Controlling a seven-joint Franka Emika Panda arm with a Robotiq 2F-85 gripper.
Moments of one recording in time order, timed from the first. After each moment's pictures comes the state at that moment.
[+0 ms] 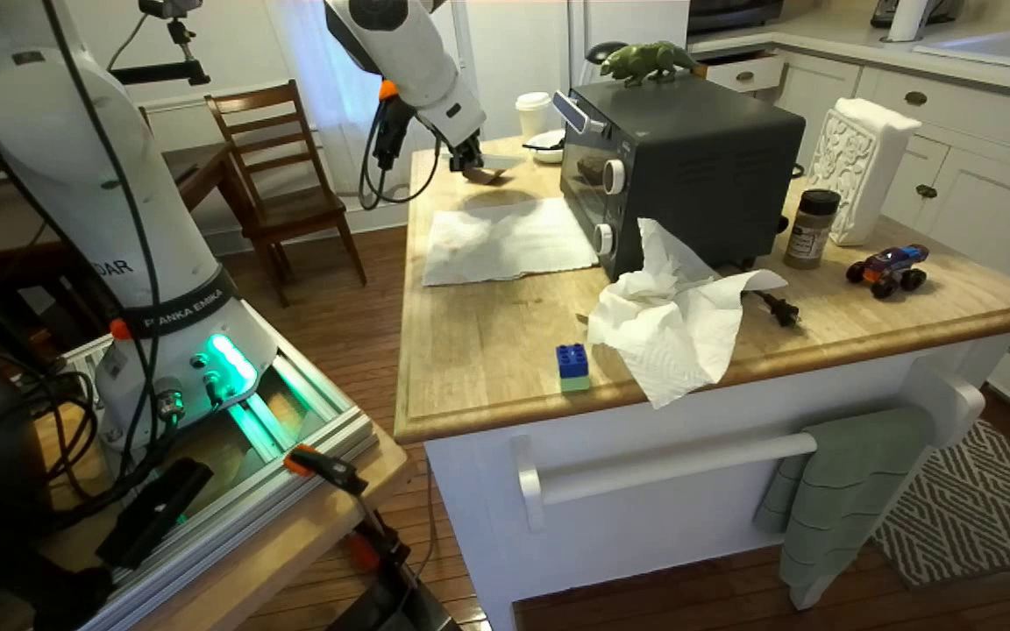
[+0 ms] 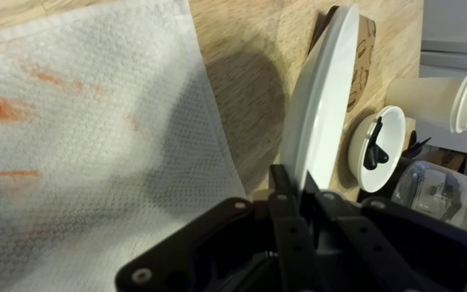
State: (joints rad) arm -0.01 0.02 0.00 -2.56 1.84 2.80 -0.71
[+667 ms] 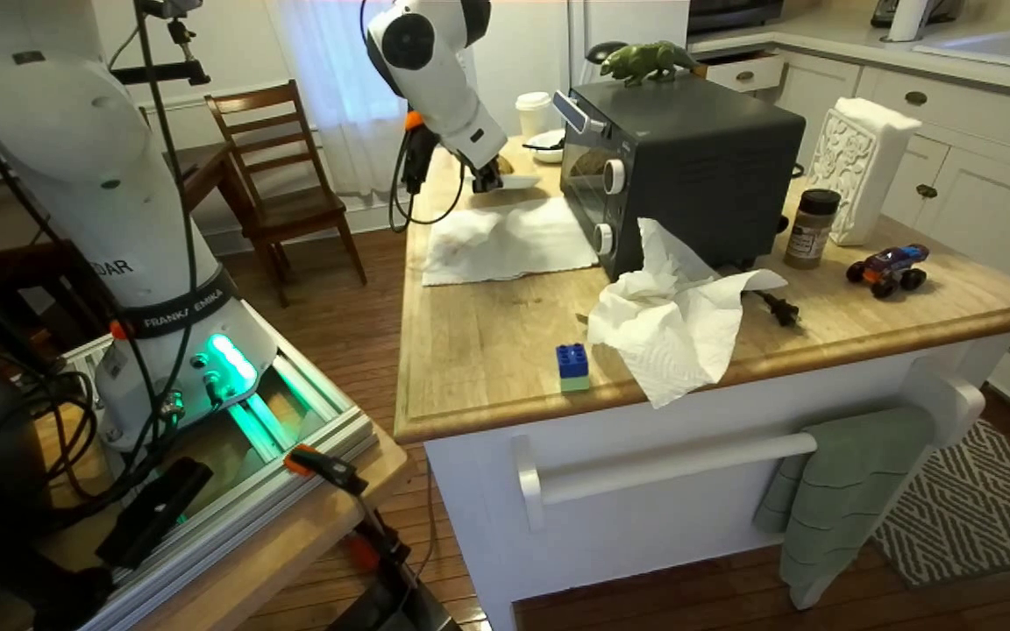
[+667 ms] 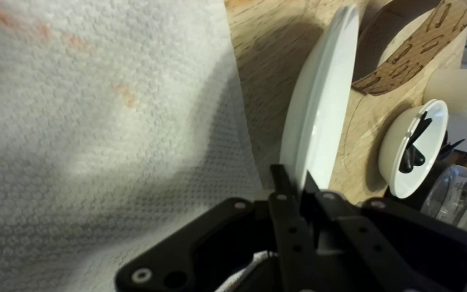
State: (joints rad) arm -0.01 0.24 0.00 -2.40 2.02 2.83 -0.95
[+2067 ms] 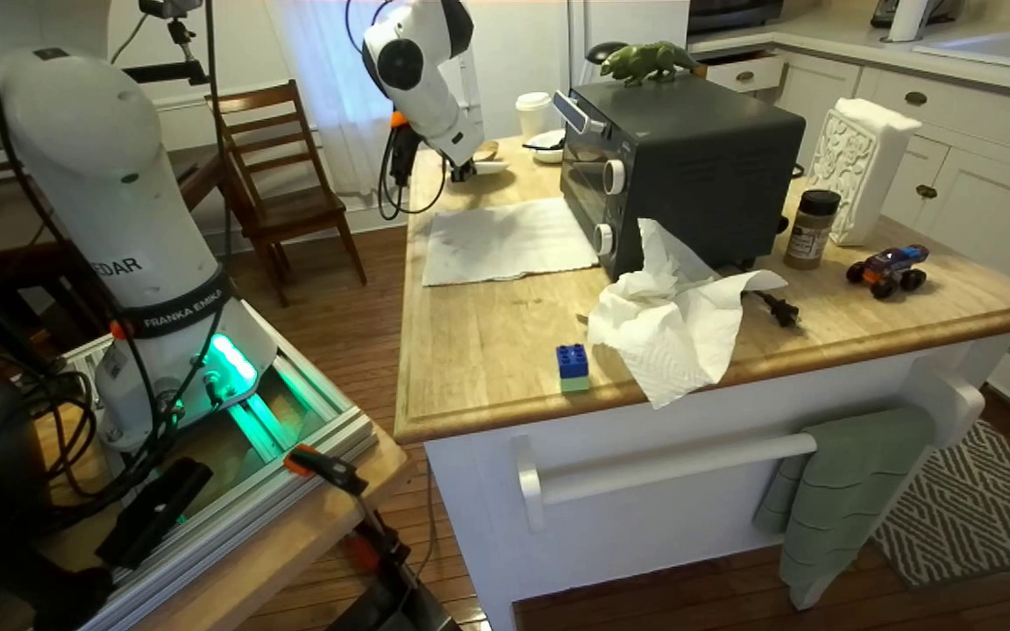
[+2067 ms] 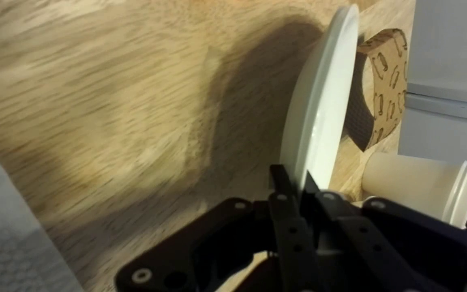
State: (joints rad) arm 0.15 0.39 0.05 -2.22 2.26 2.81 -1.04
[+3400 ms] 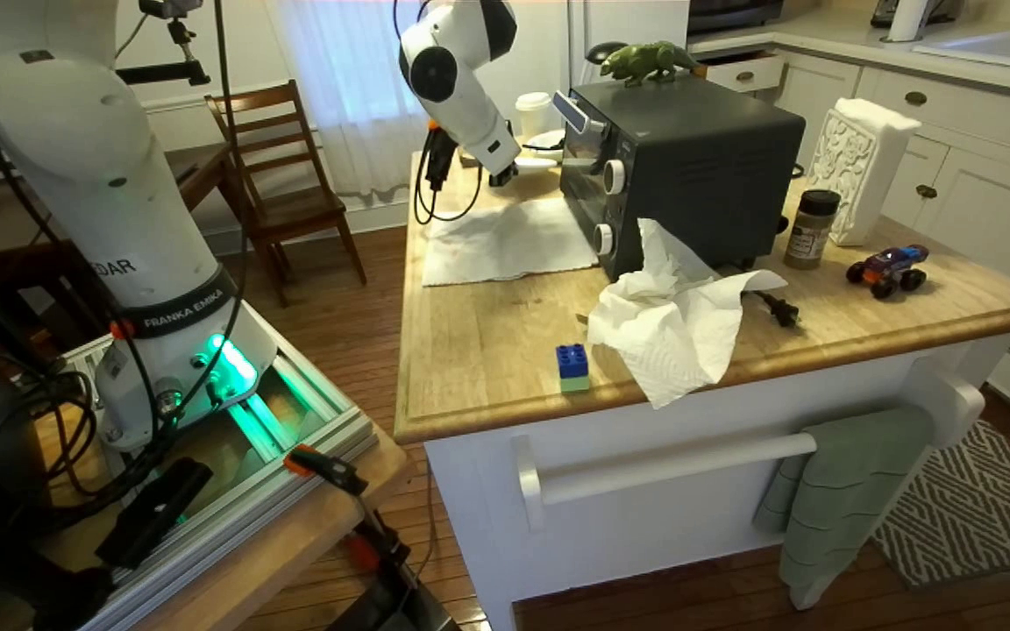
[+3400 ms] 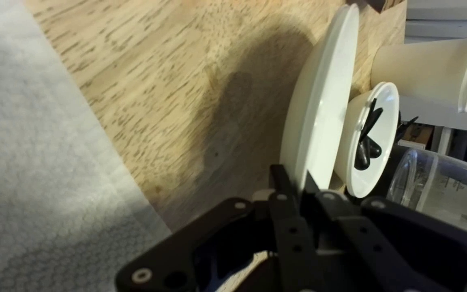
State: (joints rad) arm 0.04 0.41 -0.02 -2.20 2.25 2.73 -1.03
